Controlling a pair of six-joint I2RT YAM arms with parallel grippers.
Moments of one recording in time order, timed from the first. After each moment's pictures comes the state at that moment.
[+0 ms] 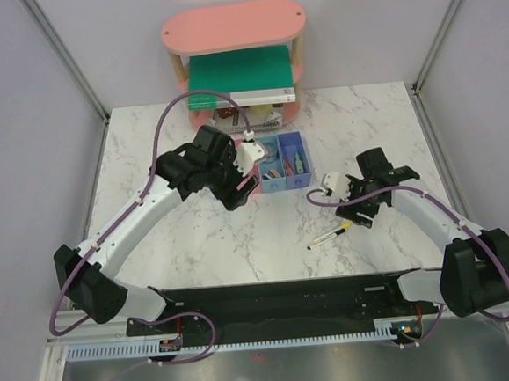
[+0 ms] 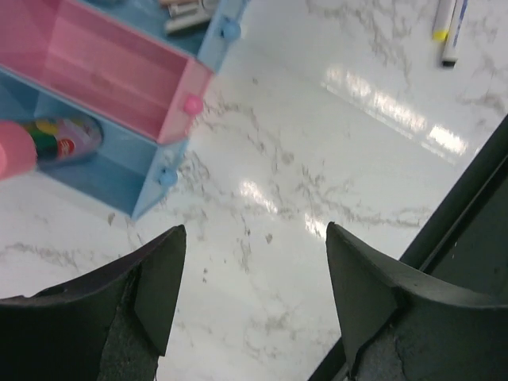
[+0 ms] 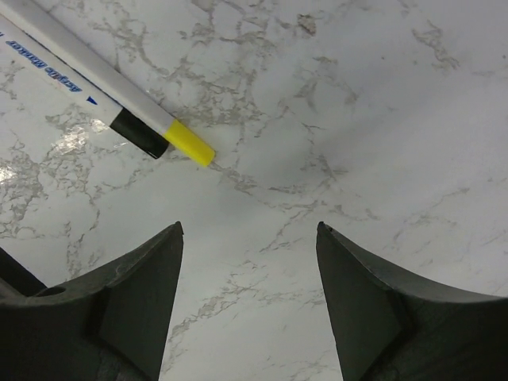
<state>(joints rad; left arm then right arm) -0.66 1.45 1.43 -0.87 0.18 0.35 0.19 1.28 0.85 -0.78 -0.21 -0.93</state>
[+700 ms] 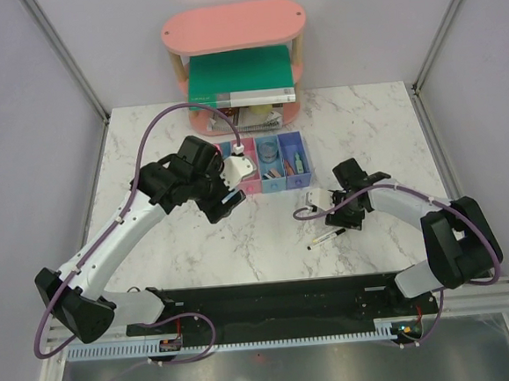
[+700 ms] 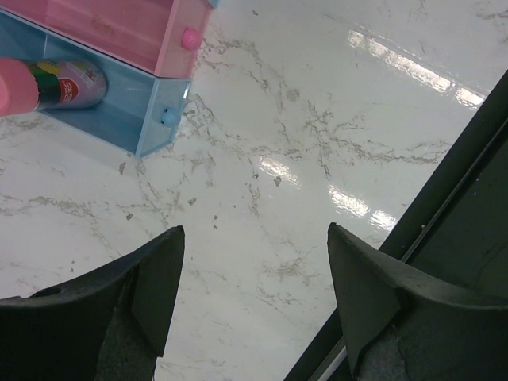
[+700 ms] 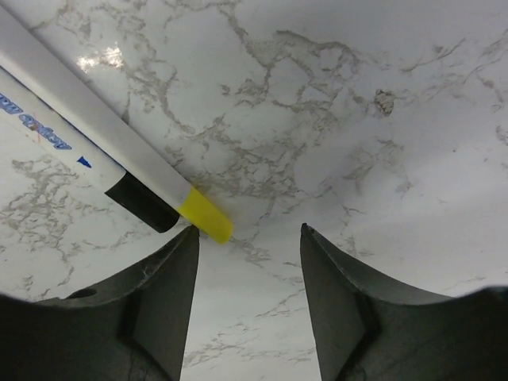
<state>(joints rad) -0.66 1.29 1.35 -1.03 0.13 0.46 0.35 1.46 0.77 -0.62 -0.11 -1.00</state>
